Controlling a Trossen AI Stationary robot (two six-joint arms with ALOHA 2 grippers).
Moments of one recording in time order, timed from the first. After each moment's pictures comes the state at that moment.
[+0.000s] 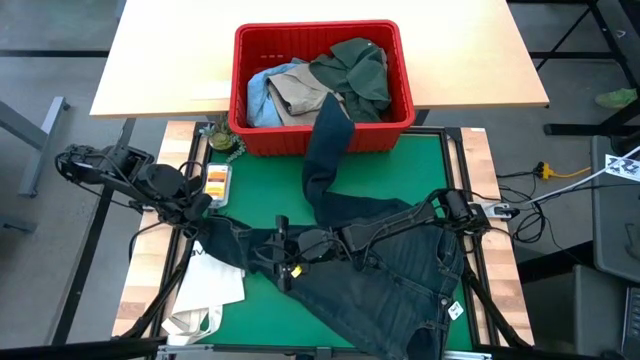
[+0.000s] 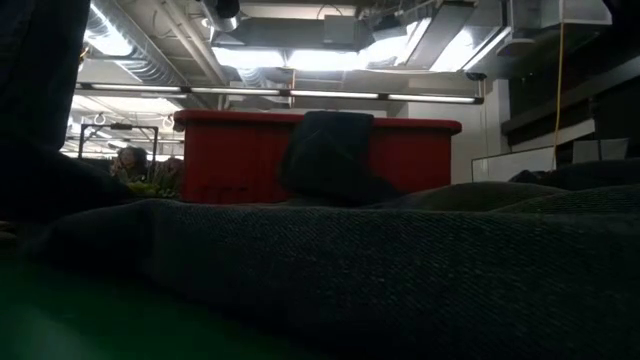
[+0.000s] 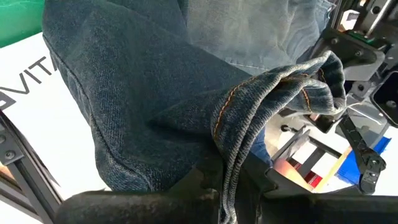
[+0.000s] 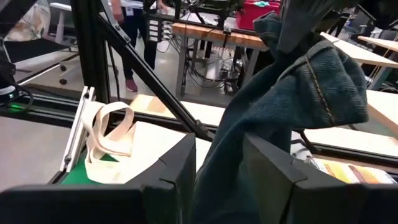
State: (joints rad) left arm -0.29 0.68 1.05 -1.19 0.19 -1.71; right arm 0.27 2.18 1.72 0.32 0.20 -0.10
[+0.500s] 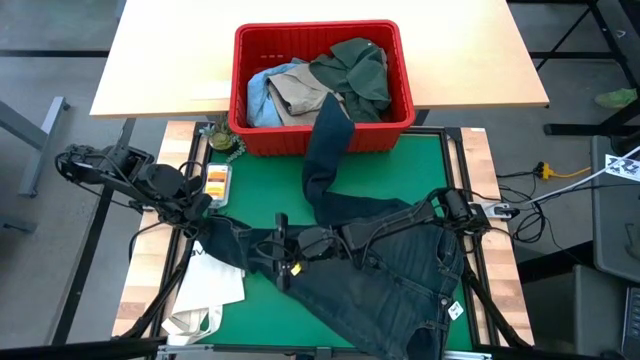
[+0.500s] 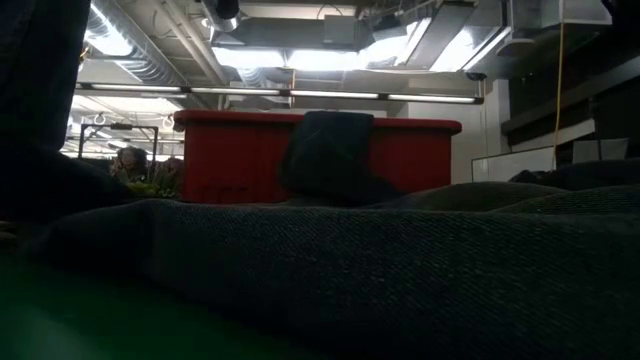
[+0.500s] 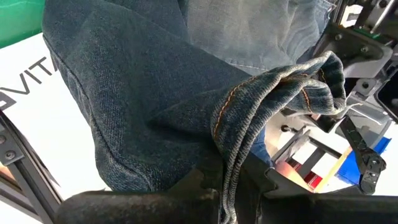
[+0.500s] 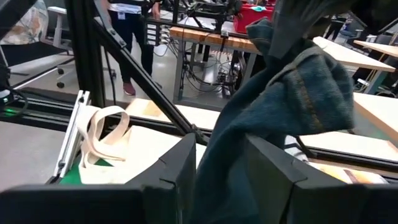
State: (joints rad) left arm -0.29 0.68 1.05 -1.19 0.19 -1.71; right arm 0.27 2.18 1.72 0.34 0.19 -0.11
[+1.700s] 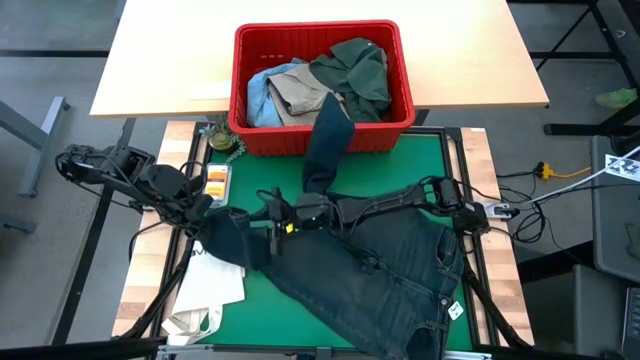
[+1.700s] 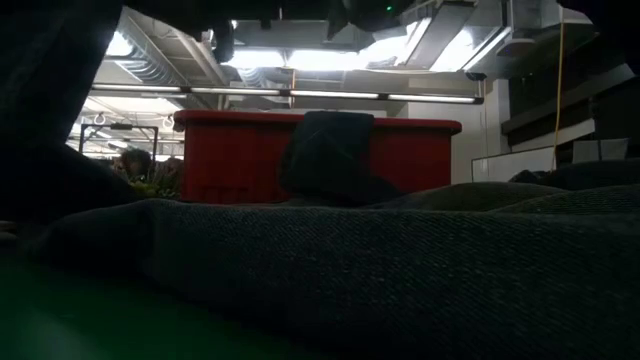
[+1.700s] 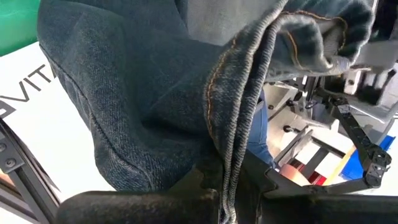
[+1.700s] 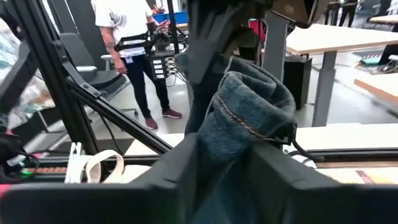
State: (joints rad) left arm -0.29 0.68 1.05 -1.19 0.18 -1.69; right arm 0.10 2.20 1.72 0.46 -0.03 0.13
